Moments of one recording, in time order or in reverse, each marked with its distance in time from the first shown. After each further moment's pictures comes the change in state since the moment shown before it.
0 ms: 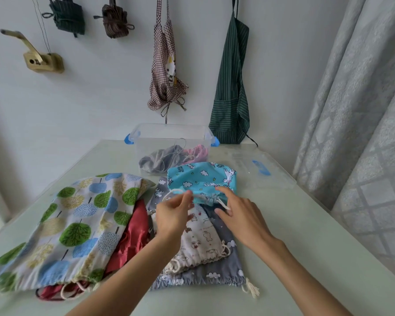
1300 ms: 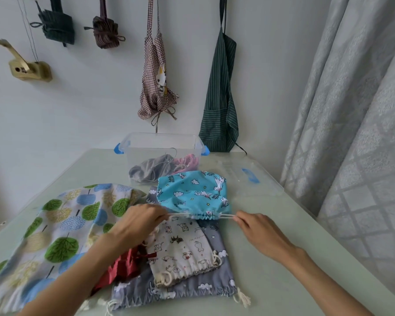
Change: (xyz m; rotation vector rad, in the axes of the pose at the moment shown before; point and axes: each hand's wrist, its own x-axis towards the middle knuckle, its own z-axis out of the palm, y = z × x) left_hand 0.065 0.009 -0.067 1.356 -0.484 0.874; right_hand -0.013 0.072 -0.013 -0.084 -0.127 0.004
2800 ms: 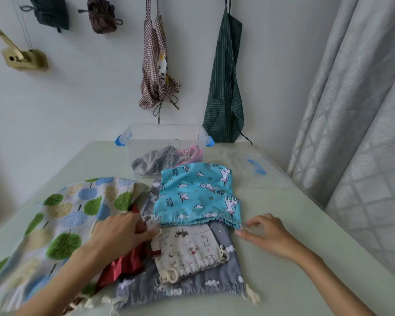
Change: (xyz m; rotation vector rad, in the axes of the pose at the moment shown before) left_hand -0.038 -0.004 -0.011 0.113 -0.190 -0.419; right_hand -0.005 0.011 0.020 0.216 -0.249 0.384
